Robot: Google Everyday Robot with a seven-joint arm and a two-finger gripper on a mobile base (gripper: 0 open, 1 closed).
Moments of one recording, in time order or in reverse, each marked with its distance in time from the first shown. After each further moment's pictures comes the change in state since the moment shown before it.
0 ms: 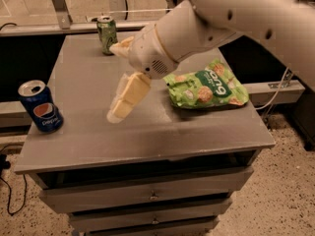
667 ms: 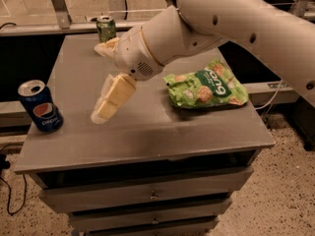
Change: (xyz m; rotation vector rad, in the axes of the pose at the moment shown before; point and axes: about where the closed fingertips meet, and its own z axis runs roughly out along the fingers) arm -0.024 0.001 0.025 -0.019 -0.089 -0.020
